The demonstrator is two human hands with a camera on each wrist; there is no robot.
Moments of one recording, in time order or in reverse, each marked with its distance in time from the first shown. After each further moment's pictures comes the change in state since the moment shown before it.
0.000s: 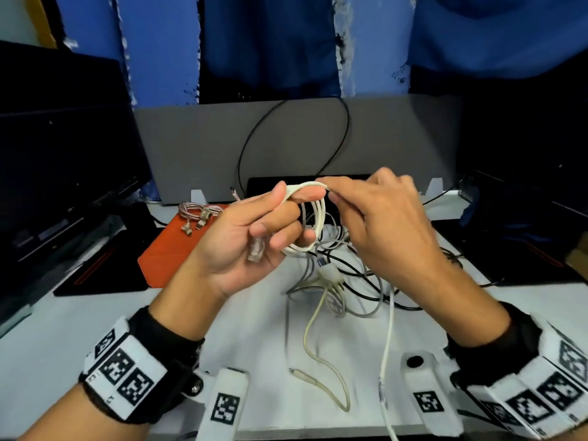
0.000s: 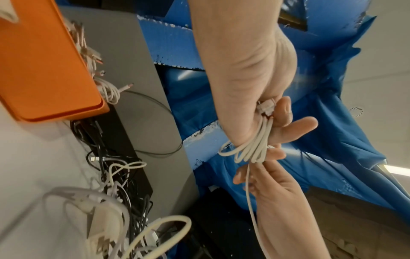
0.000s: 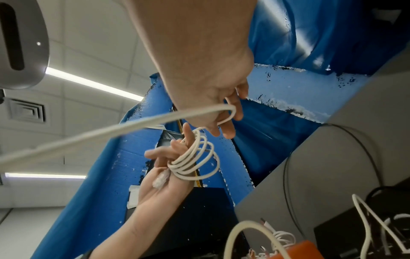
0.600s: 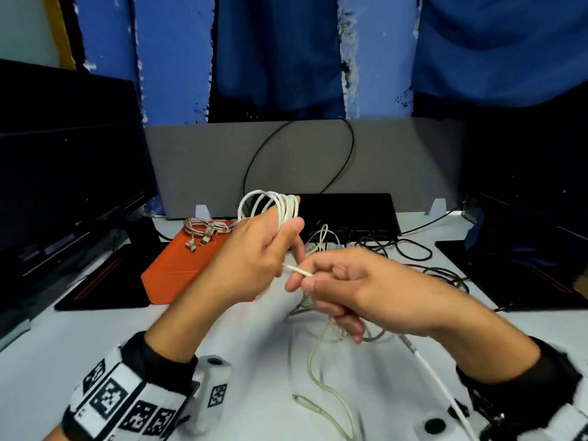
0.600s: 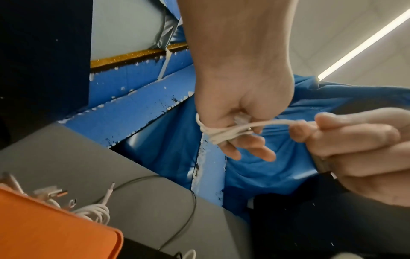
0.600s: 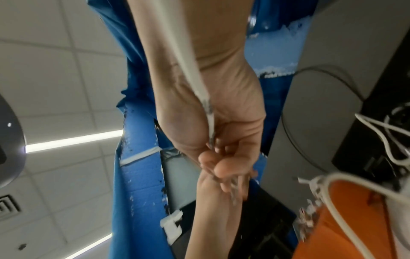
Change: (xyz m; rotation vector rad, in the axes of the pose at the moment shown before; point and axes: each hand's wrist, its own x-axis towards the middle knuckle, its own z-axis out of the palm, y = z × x) left_hand -0.003 0.005 -0.014 1.574 0.398 0.269; right_hand -0.010 -0.019 -0.013 1.031 -0.835 0.284
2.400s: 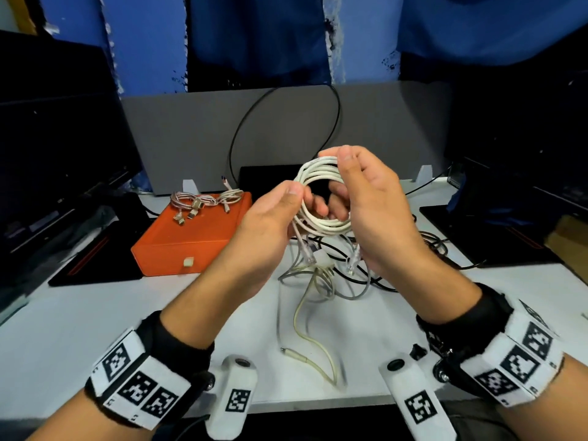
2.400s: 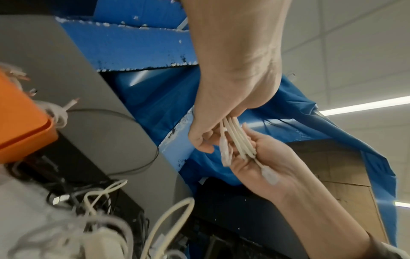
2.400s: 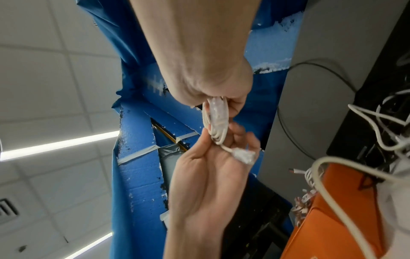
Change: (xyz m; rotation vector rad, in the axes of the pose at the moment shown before) left_hand -0.010 0.044 0.038 -0.927 -0.061 -0.220; right_hand 0.012 -0.002 -0.003 0.336 0.745 -0.337
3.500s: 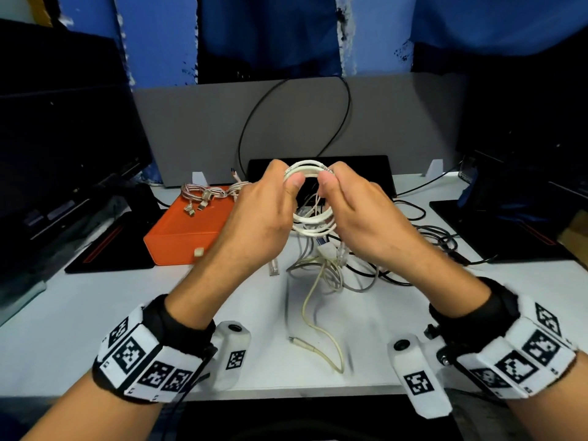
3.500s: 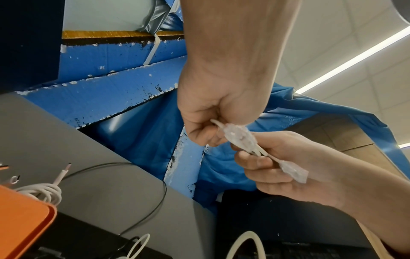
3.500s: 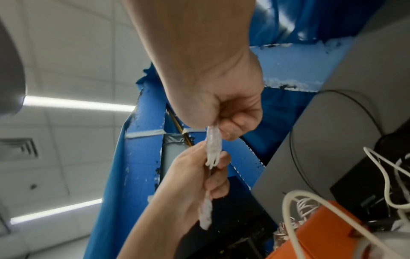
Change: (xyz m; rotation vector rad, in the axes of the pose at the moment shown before) left_hand 0.001 0.010 -0.022 1.013 0.200 0.165; right_hand -0.006 0.001 -0.001 -0.880 -0.251 -0.040
